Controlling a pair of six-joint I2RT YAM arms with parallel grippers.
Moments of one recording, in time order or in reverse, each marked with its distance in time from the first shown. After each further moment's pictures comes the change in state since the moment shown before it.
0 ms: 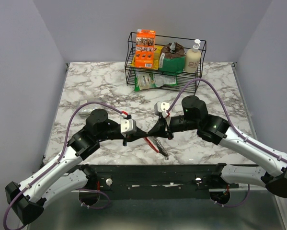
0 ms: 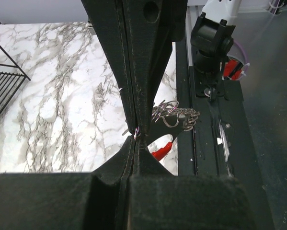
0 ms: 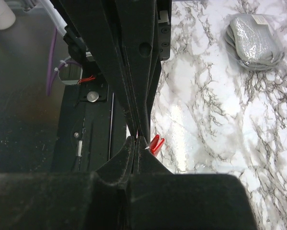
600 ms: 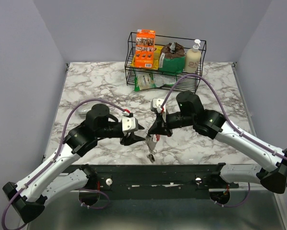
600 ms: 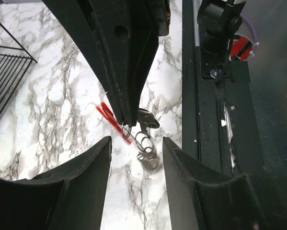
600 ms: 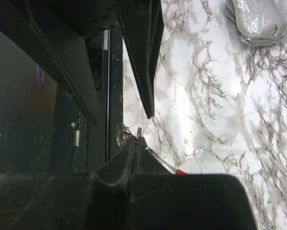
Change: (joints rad) left arm 0.000 0.013 0.137 -0.260 -0.051 0.112; right arm -0.019 0.079 0.077 -0.114 -0.001 -0.018
